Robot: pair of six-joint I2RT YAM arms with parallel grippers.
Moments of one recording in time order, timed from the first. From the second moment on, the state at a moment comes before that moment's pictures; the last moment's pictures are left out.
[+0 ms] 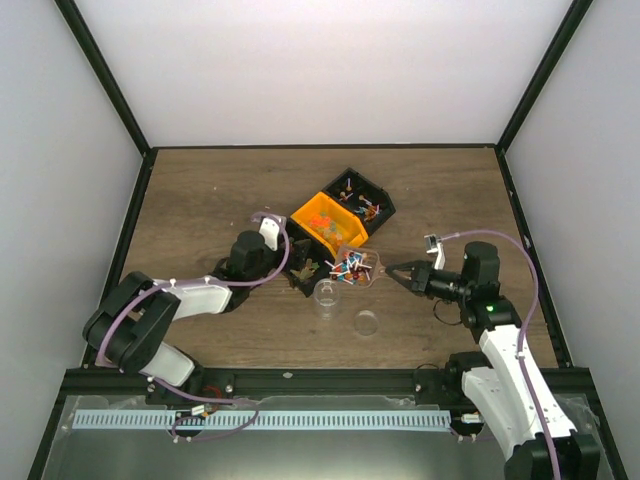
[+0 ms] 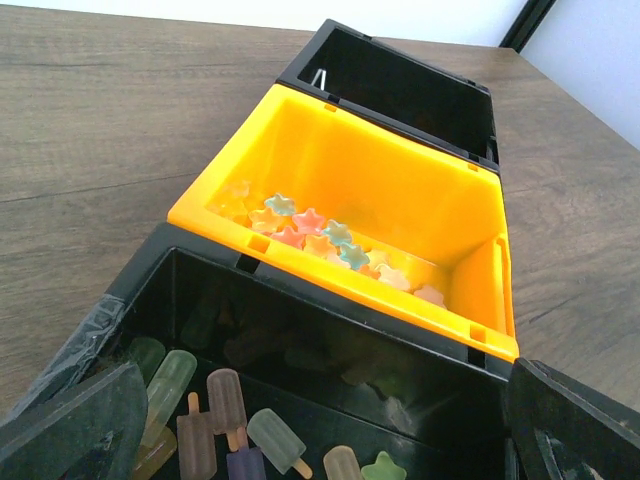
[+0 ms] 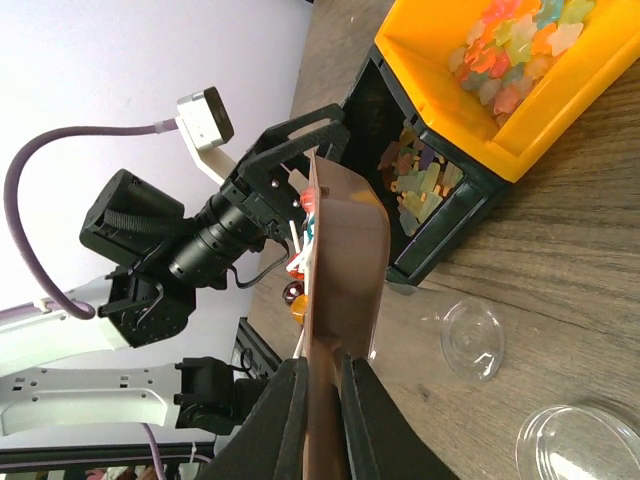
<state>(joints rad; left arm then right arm) -0.58 1.50 0.51 0.61 0.04 -0.33 0.10 0.68 0.45 -0.26 -0.96 0.74</state>
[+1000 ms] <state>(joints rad) -0.57 1.53 0.52 0.64 0.03 -0.32 0.12 0.69 0.53 -0.38 -0.92 0.56</state>
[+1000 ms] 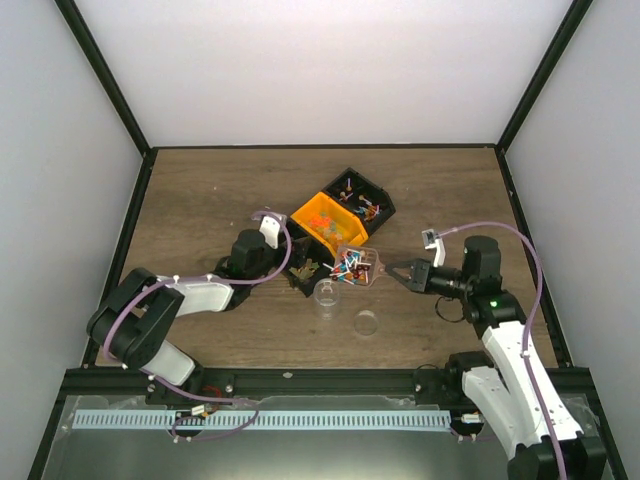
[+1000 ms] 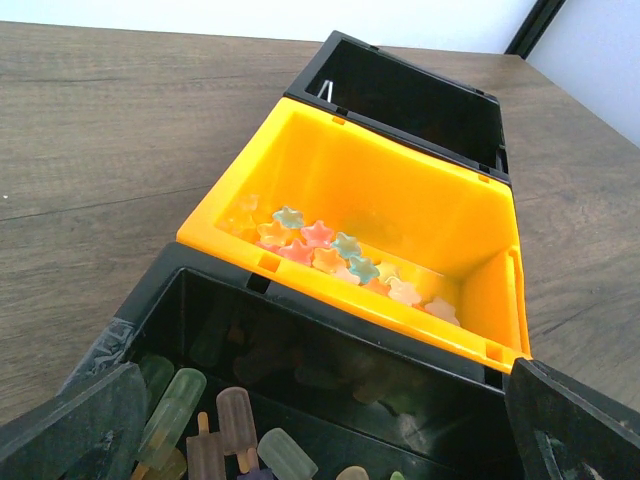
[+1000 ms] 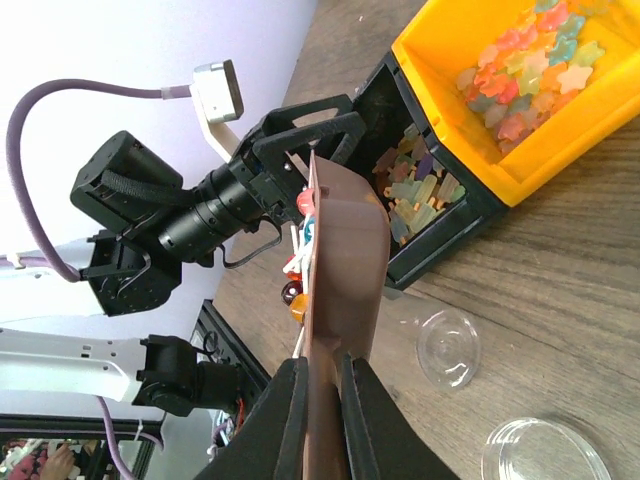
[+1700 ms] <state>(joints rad) -0.57 1.55 0.53 0.66 0.03 -0.32 0.16 0.73 0.58 -0.44 -0.92 0.49</state>
